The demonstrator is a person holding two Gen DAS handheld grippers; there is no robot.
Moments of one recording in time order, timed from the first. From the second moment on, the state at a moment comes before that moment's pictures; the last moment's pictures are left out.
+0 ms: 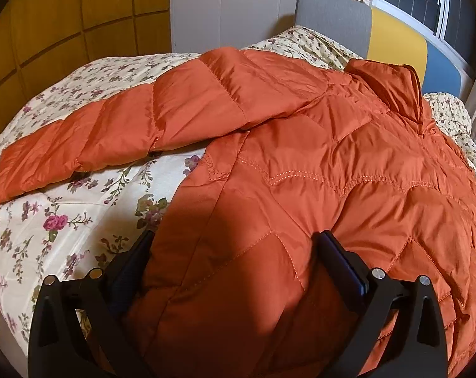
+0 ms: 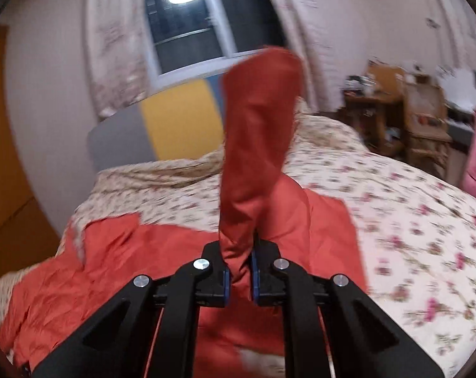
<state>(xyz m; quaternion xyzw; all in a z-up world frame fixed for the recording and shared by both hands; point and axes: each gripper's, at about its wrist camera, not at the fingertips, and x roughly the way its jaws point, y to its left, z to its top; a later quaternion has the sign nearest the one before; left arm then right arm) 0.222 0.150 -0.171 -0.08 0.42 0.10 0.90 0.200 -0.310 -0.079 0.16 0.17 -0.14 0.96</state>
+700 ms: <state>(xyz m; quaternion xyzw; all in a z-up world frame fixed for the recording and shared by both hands) 0.221 0.151 -0.172 -0.09 0.41 0.11 0.90 0.293 -0.052 -0.140 -0.11 0.23 0.18 0.95</state>
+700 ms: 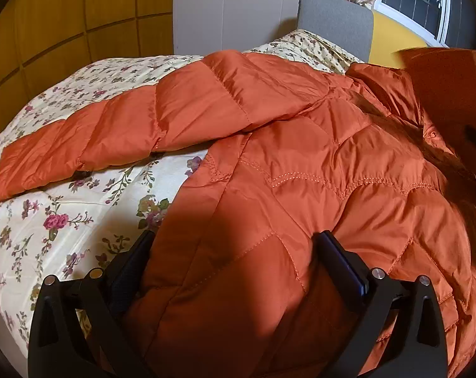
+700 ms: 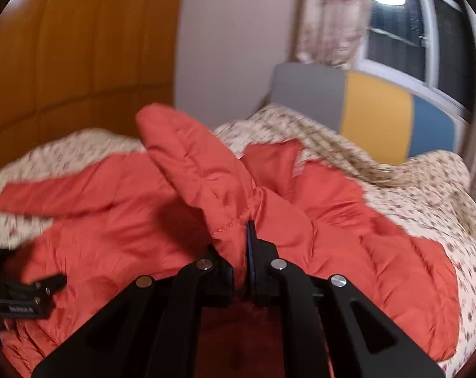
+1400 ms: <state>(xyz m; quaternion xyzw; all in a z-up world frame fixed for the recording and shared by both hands) 0.222 0.151 -0.172 -0.08 0.41 0.11 0.90 0.307 -0.188 -0.120 0.01 0.25 0.07 0.97</state>
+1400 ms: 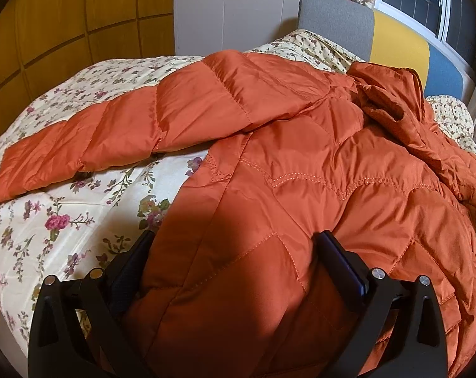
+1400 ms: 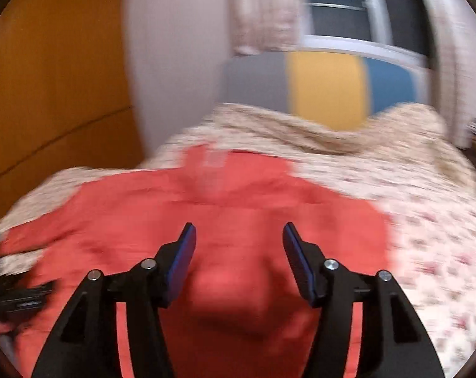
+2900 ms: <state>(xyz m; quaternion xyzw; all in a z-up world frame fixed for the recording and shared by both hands) 0.365 0.012 -0.178 -0.04 0.41 0.04 0.91 0.334 -0.277 -0.152 0.13 0.28 -0.01 0.95</state>
